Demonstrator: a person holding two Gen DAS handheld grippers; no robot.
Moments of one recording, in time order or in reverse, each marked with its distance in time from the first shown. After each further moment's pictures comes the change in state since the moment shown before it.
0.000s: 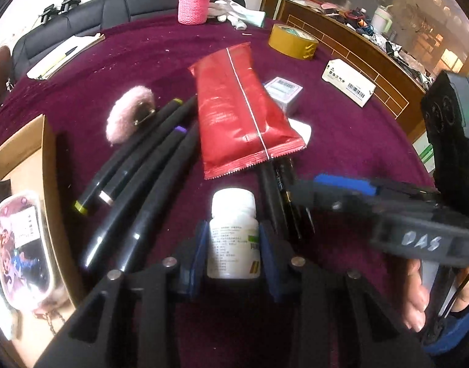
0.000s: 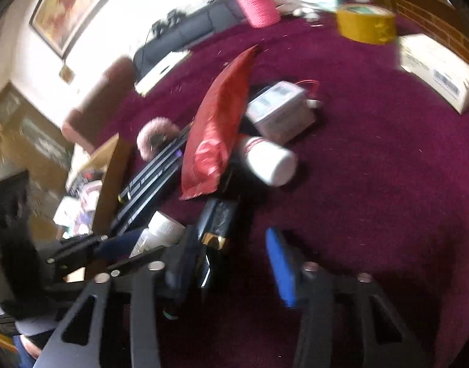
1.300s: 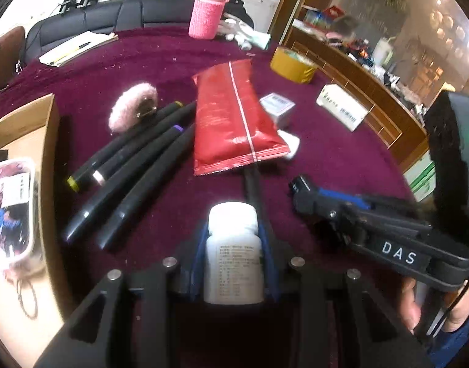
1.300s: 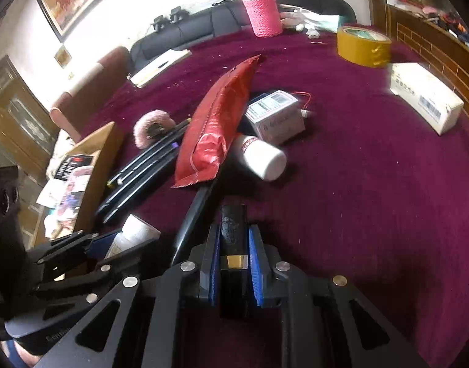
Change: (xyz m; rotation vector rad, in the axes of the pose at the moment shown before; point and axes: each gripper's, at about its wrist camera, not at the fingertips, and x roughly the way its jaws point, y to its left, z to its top) left arm -0.012 -0.002 -0.022 -0.108 -0.124 -0.065; right arm -0.016 0.007 -0.012 -0.061 -0.039 -0.075
